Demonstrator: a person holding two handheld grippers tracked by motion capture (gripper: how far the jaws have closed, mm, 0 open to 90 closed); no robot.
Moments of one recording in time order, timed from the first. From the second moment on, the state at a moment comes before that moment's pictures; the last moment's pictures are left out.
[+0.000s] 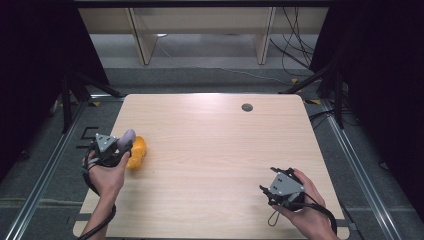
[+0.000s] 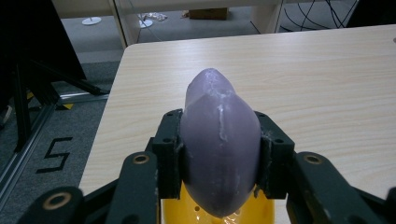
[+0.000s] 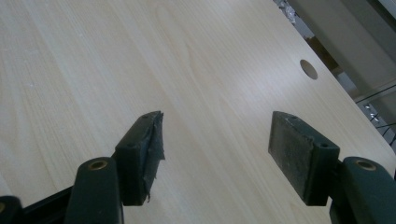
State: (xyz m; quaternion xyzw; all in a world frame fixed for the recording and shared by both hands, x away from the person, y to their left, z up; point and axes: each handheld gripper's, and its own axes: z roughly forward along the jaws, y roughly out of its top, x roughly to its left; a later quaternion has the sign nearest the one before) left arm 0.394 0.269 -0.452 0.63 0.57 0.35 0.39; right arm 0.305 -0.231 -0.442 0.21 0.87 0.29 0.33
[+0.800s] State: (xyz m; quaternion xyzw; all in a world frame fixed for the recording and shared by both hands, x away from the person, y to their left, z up) left arm 0.404 0.263 -0.473 0.64 0.58 0.34 0.37; right arm 0.304 -0.231 -0.443 0.21 0.88 0.29 0.32
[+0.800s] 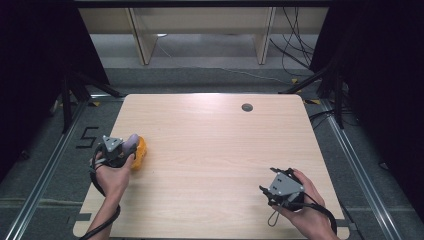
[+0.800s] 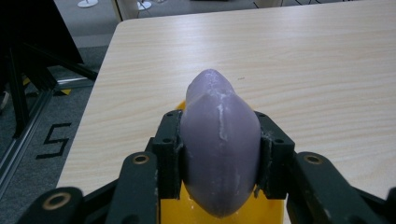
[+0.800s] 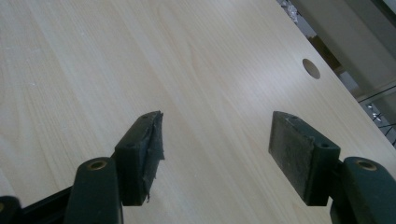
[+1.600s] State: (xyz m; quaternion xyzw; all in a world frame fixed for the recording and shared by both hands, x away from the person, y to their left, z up) left arm 0.407 0.263 -0.480 0.66 0.59 0.30 0.35; right arm 0.305 -0.229 -0.444 0.20 0.88 0.29 0.32
